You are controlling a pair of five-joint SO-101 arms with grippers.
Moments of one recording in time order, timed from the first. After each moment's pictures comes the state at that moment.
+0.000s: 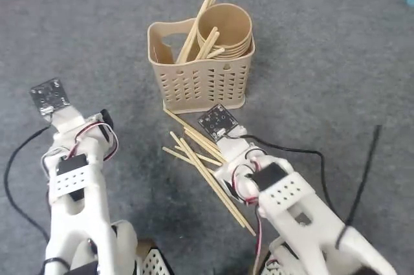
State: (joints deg) left arm -27.1 -35.3 70.9 22.9 11.3; right arm -39.2 -36.4 66.2 42.5 5.5
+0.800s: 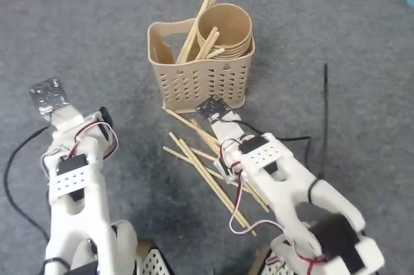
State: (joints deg) left arm -27.1 -35.3 70.9 21.3 11.3; right arm -34.4 -13.8 52.6 44.8 7.7
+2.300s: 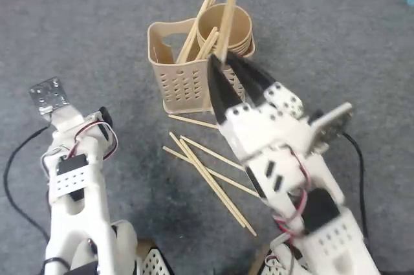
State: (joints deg) left arm -27.1 -35.3 70.9 21.3 11.3; right arm -36.2 -63.6 52.7 4.1 -10.4
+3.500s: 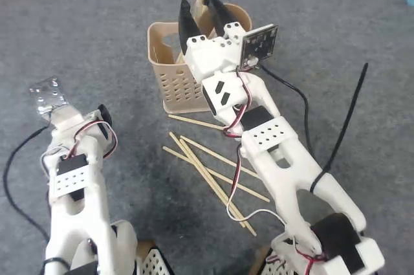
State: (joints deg) left arm -27.1 -35.3 70.9 19.9 11.3; right arm -32.9 -12.1 33.5 -25.1 -10.4
